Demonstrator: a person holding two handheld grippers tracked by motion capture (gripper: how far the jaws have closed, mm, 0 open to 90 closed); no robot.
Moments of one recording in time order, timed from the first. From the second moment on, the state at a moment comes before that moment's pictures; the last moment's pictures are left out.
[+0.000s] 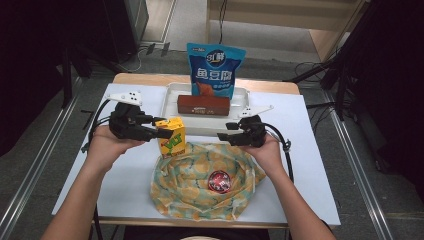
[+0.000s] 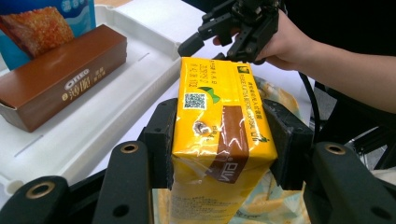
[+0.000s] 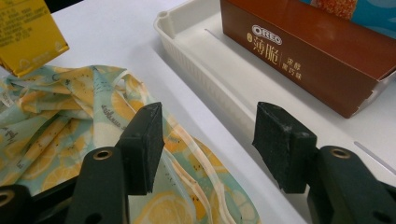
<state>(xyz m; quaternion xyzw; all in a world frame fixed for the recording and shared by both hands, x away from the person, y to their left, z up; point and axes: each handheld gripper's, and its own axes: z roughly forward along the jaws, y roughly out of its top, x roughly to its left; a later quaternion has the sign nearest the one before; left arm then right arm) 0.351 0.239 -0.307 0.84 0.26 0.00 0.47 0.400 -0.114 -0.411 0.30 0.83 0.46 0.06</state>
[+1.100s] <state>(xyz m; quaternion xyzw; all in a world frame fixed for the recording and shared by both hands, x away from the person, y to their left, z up) 0.397 0.234 -0.298 0.84 0.27 0.01 0.47 0.398 -0.111 -0.413 0.29 0.84 0.46 0.05</state>
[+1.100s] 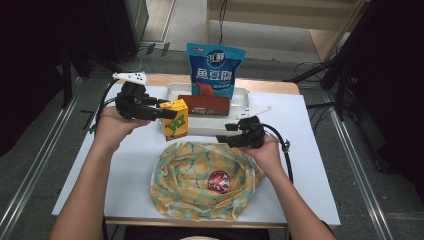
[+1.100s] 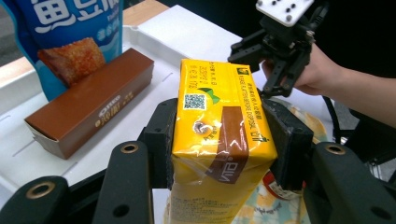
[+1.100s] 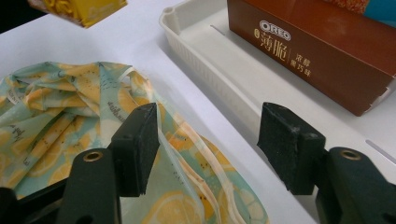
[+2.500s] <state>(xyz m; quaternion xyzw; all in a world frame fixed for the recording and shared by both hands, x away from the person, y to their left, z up) 0.458 0.241 -0.333 0.83 0.31 0.05 0.46 0.379 -0.117 -0.408 0.30 0.83 0.46 0.06</state>
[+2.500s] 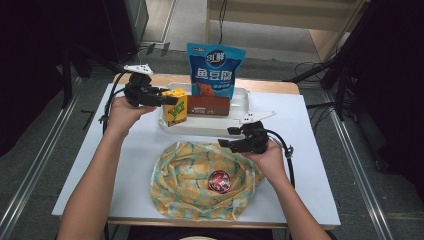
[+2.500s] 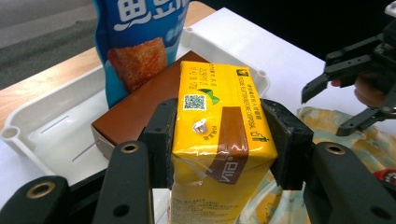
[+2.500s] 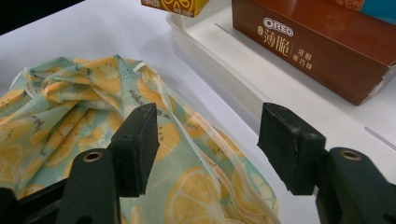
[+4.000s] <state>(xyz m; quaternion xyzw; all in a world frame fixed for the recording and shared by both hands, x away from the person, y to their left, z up) 0.474 0.242 -0.369 0.82 0.33 0.08 0.46 0.378 -0.114 -0.410 0.29 0.84 0.45 0.05</state>
